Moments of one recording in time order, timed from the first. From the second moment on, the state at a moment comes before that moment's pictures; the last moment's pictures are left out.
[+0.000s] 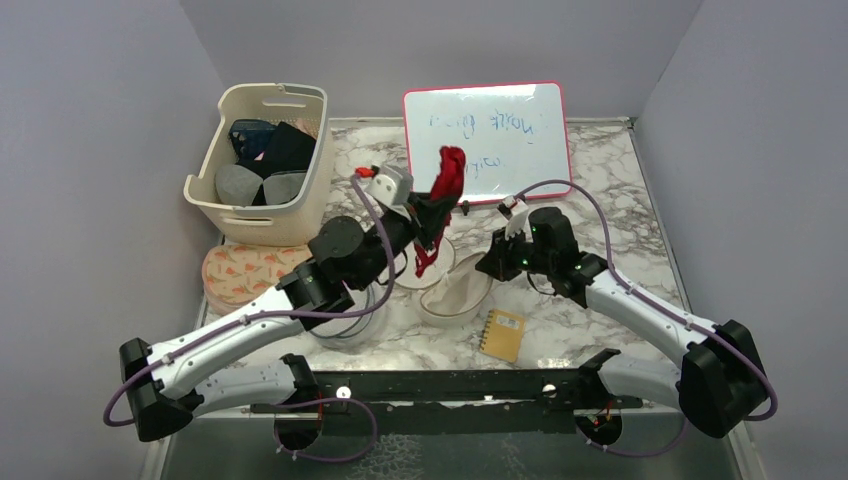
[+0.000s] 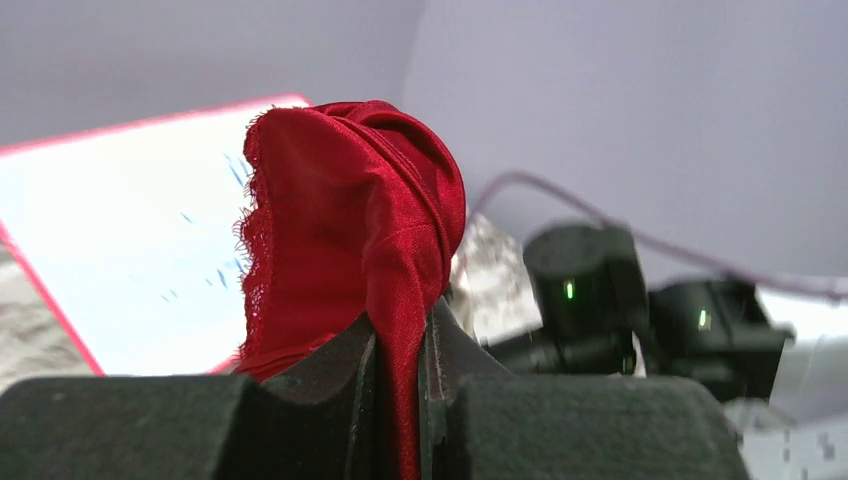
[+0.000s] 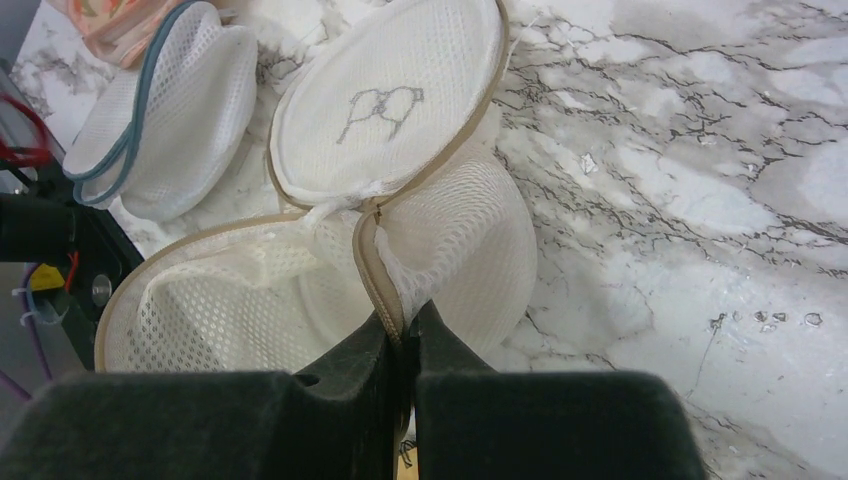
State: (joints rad) left arm -1.02 1.01 0.91 0.22 -0.22 -0.22; right arm 0.54 1.15 0.65 -0.08 -0.38 0.25
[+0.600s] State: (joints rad) left arm -0.72 1.15 1.30 -0.06 -0.75 0.08; right arm 0.54 1.15 0.65 -0.10 -0.35 0.25
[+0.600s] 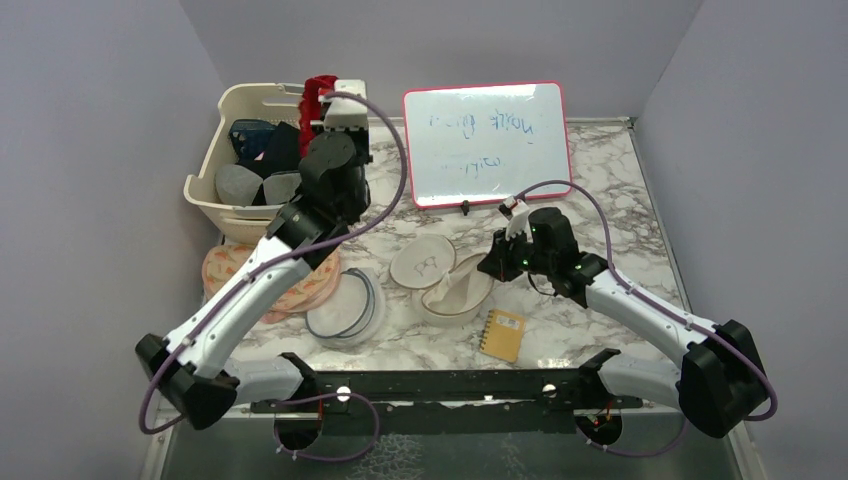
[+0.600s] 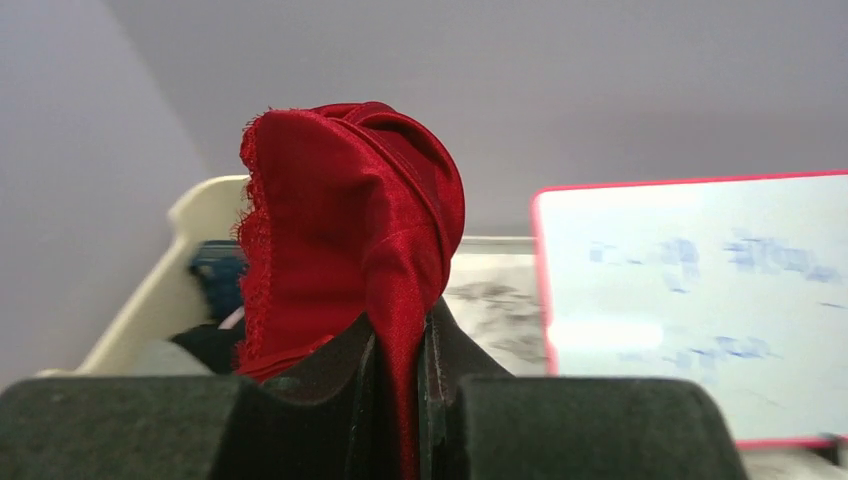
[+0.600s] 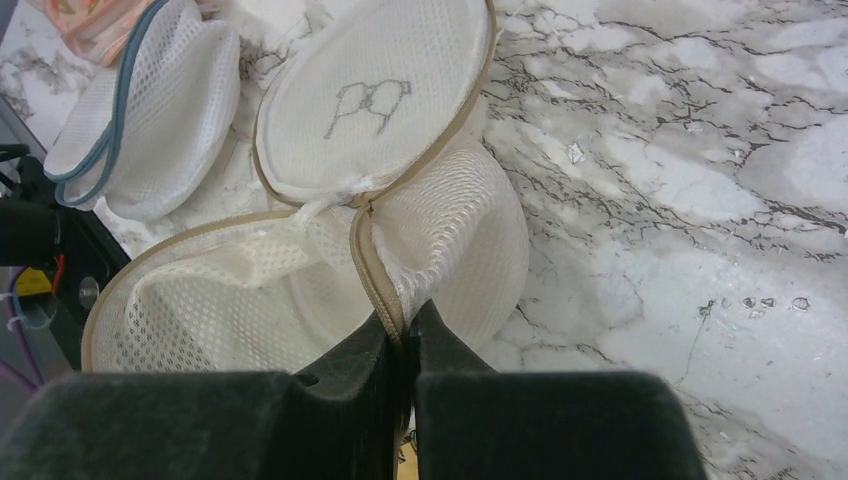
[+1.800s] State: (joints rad) left arm -0.15 1.81 1.45 0.16 -0.83 0.39; right arm 0.54 1.24 0.68 -0.11 -0.34 0.24
